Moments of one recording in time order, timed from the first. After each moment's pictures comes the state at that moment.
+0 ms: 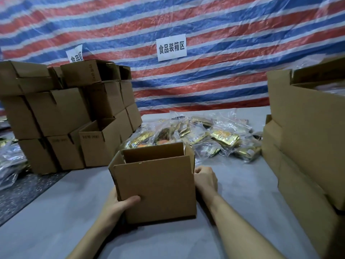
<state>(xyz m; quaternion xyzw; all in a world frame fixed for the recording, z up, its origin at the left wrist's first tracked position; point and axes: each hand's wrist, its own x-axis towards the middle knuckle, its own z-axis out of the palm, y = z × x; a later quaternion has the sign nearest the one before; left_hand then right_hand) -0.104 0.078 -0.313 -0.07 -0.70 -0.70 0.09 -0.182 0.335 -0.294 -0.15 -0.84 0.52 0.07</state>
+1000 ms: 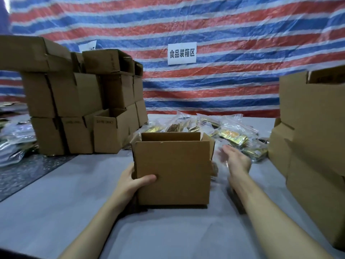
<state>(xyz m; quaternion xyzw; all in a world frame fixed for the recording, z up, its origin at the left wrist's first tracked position) -0.105 0.072 -0.312 -0.12 -0.68 -0.72 0.09 -0.185 0.369 -0.280 -0.14 -0.53 0.81 0.22</state>
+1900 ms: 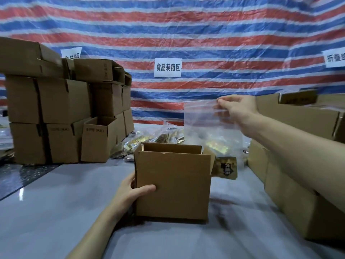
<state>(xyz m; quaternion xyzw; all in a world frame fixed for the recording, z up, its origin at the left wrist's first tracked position) -0.107 0.071 -0.315 -0.17 -0.67 -0.72 0.05 -0.112 0.364 -0.087 0.03 -0.76 0.60 0.27</state>
